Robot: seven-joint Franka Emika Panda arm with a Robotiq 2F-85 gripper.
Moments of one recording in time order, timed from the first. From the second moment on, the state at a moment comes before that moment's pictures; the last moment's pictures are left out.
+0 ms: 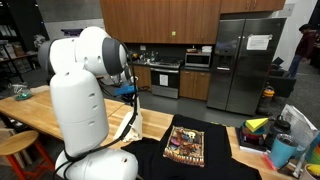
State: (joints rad) arm 0.30 0.06 0.28 -2.13 -0.17 2.20 0.05
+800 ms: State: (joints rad) arm 0.33 0.06 0.32 -2.14 -0.15 2.23 0.07
